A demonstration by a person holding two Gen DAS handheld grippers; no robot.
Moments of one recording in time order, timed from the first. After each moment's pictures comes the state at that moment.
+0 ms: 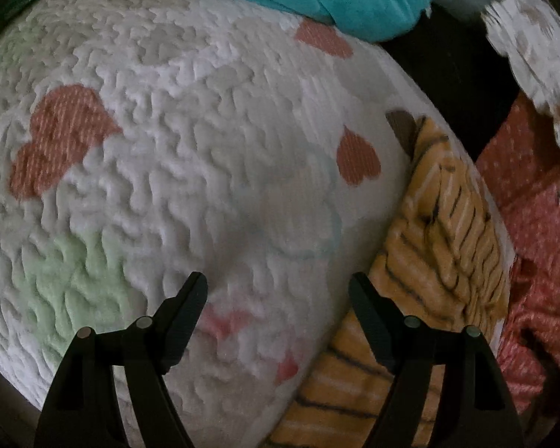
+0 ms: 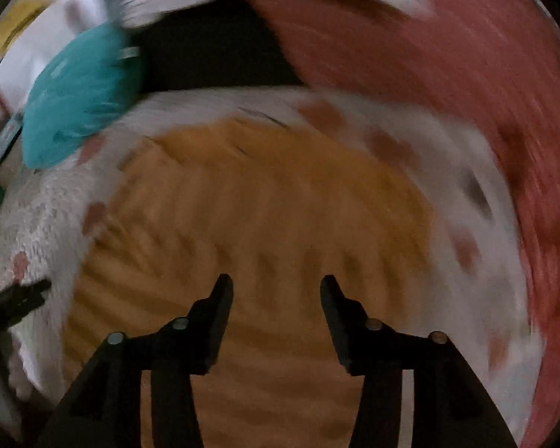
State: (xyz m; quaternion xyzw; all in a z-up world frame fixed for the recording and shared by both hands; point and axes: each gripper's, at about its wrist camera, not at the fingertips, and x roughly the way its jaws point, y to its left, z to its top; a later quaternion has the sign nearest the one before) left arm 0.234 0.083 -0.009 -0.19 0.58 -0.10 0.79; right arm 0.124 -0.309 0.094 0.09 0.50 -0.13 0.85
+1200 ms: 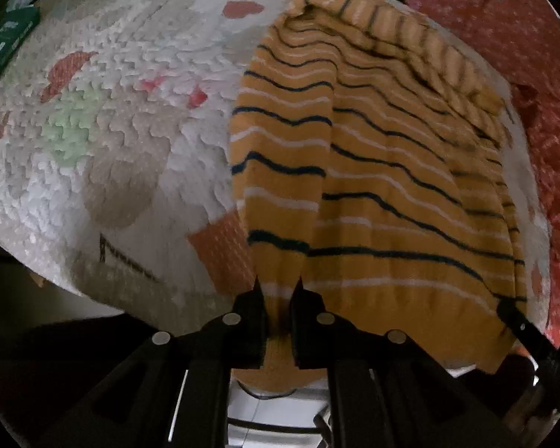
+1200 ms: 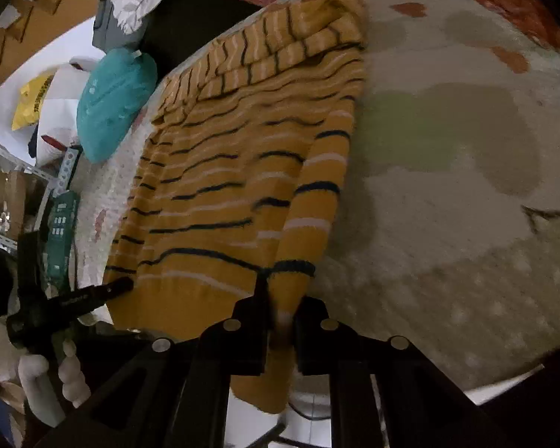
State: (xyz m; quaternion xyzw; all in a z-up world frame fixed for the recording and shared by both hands) left arm 0.039 0.002 0.022 0.01 0.62 -0.16 0.77; right arm -0.096 -0.281 0.017 0.31 0.47 -0.03 0.83
